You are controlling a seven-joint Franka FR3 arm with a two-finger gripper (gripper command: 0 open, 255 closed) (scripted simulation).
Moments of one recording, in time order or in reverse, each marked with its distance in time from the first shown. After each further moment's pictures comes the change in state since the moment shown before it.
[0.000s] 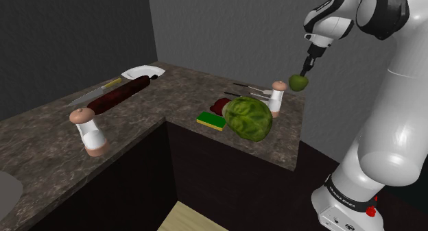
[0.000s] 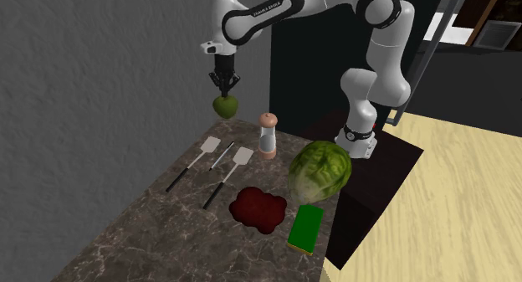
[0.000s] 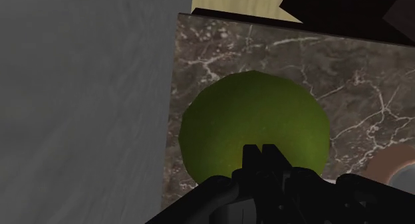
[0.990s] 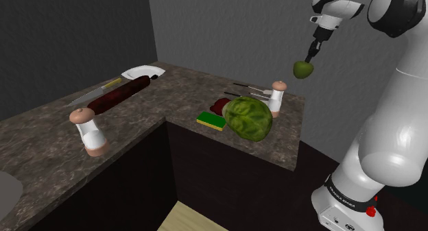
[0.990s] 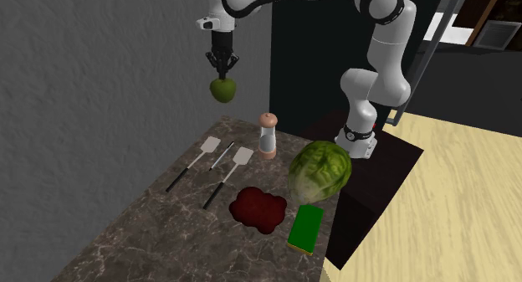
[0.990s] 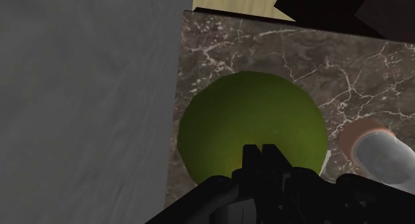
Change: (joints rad) arm 0.021 -0.065 -0.021 0.157 -0.083 -0.178 0.077
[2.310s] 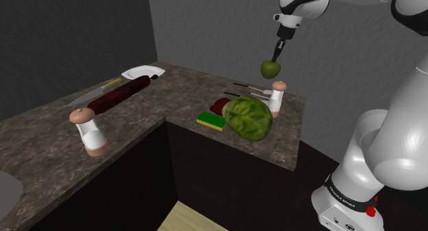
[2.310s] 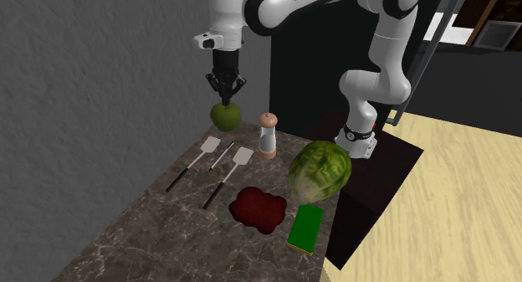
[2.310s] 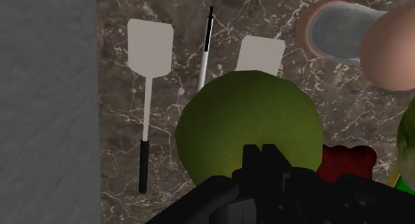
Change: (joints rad) arm 0.220 -0.150 0.190 -0.106 -0.169 0.090 0.444
